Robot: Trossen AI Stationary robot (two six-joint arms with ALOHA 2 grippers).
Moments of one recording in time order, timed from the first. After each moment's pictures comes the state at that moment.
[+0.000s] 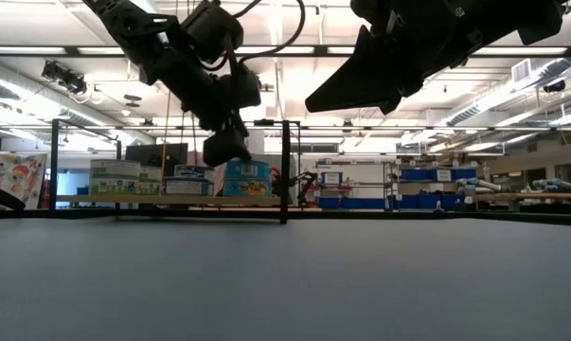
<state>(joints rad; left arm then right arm) 0.18 1.55 0.82 0.14 -0.78 0.64 0.37 1.65 0.82 0.32 0.47 0.24</state>
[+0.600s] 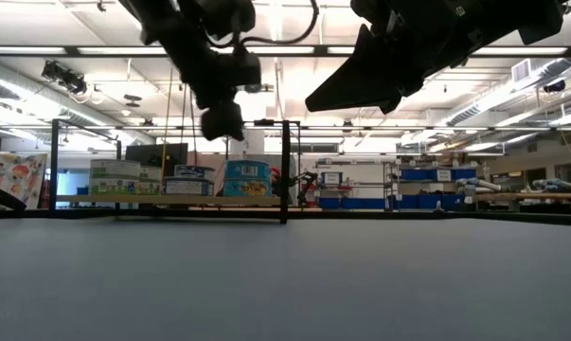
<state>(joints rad) 0.13 1.52 1.01 -0.29 -0.82 0.35 0.37 1.65 0.82 0.32 0.47 0.24</state>
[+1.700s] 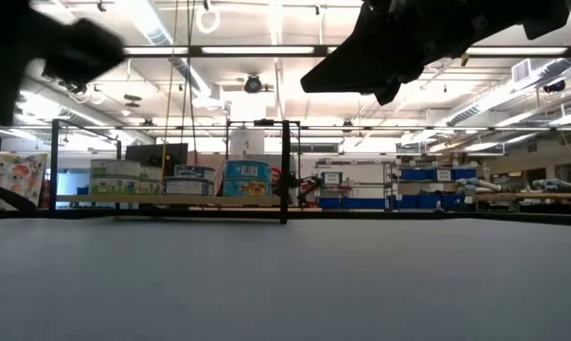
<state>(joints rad) -0.65 1.48 1.01 -0.72 -0.18 -0.30 0.39 1.65 0.82 0.39 0.47 0.23</state>
